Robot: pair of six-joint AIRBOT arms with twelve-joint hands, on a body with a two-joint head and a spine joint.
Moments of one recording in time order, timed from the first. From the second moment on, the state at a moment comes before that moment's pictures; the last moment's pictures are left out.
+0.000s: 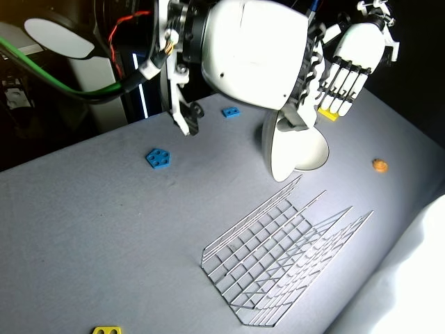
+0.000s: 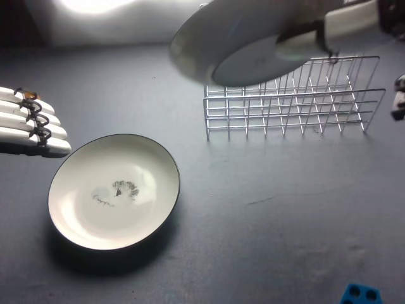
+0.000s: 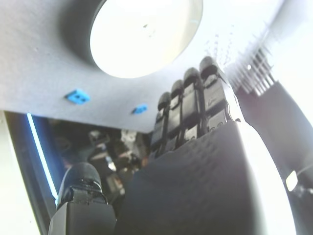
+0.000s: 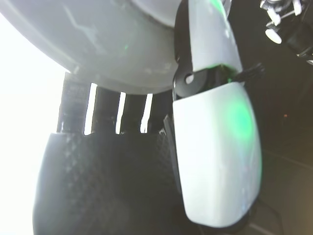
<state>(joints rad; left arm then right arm) 0.45 -0.68 1.39 1.57 -1.04 -0.33 -0.06 -0.82 0.78 0.43 0.34 -1.00</state>
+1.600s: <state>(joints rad) 0.60 -0.80 1.35 1.54 -0.80 -0.26 -0.05 -0.81 1.04 0.18 0.23 -0.53</state>
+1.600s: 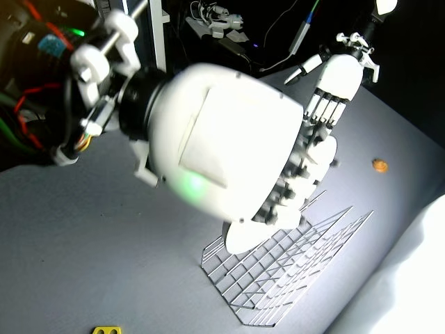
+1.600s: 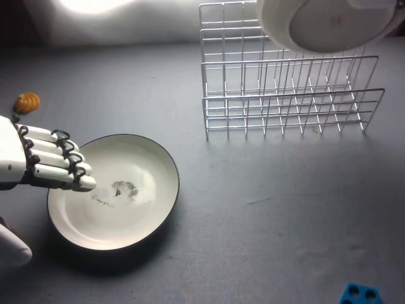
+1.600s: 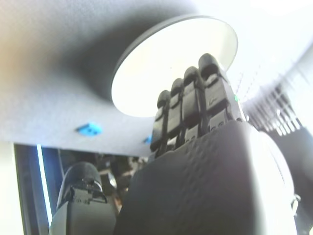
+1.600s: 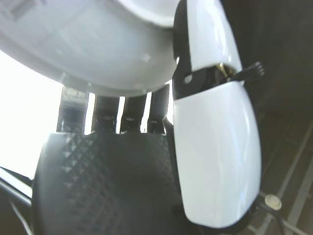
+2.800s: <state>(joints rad) 0.63 -0.83 1.38 1.54 -0.76 -0.23 0.02 -0.97 1.27 -0.15 0.05 -0.12</state>
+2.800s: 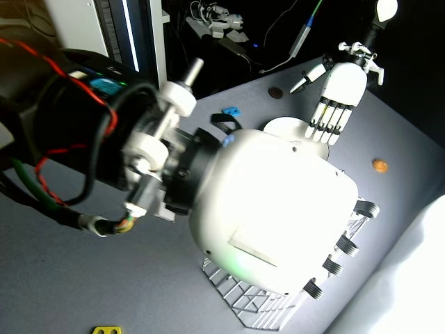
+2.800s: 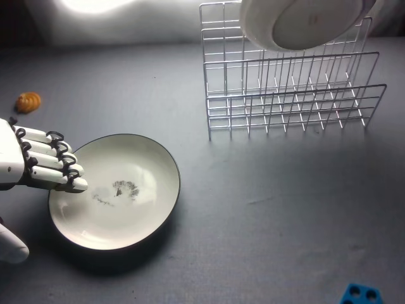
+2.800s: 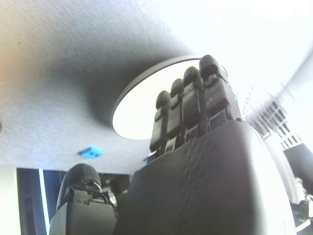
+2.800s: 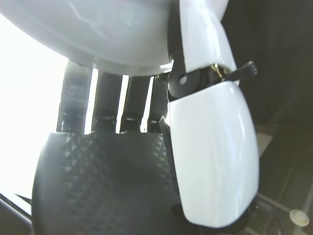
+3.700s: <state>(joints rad) 0.61 -0.83 1.38 1.55 -0.77 -0.24 -0.09 -1.08 1.39 -0.09 0.09 0.03</state>
